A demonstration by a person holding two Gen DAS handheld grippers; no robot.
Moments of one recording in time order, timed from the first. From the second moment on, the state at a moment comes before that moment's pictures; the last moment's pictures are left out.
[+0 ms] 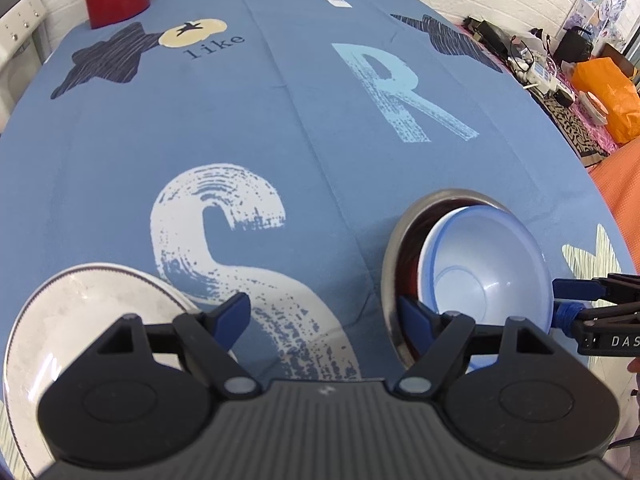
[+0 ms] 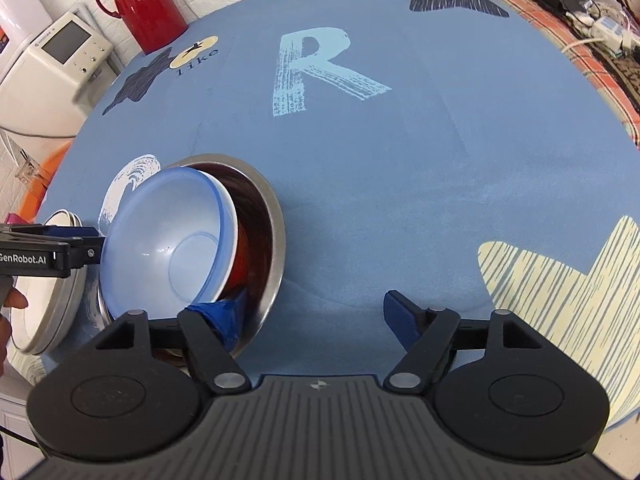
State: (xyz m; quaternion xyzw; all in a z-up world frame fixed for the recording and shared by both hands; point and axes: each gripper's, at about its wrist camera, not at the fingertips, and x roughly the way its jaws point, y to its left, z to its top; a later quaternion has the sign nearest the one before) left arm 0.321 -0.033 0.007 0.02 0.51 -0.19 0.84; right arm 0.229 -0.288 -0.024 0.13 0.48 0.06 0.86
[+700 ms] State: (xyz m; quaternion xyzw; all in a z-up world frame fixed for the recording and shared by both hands) left arm 0.321 -0.026 0.003 -0.08 0.53 -0.24 0.81; right arm 0.241 -0.269 -0.018 0.18 0.52 0.08 0.83
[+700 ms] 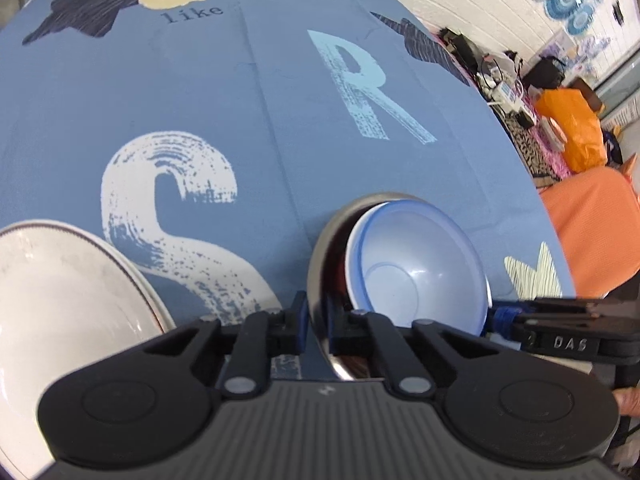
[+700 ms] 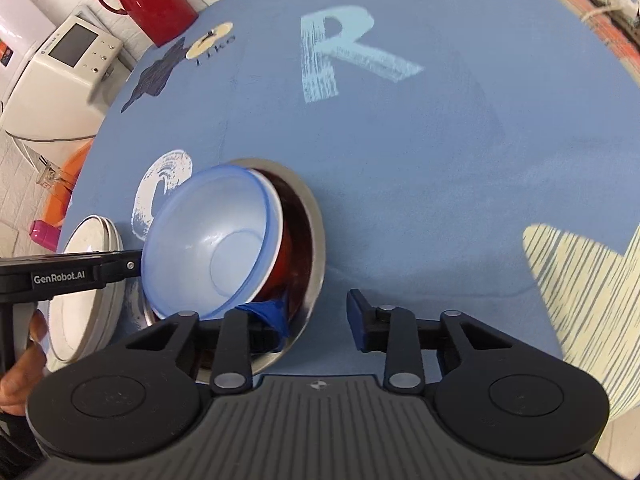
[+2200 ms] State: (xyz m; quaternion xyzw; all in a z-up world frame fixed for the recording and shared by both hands) left arm 0.344 -0.037 0.003 -0.03 0.50 -0.23 0.84; right arm 0.265 -0.277 -0.015 0.15 0.45 0.09 0.88
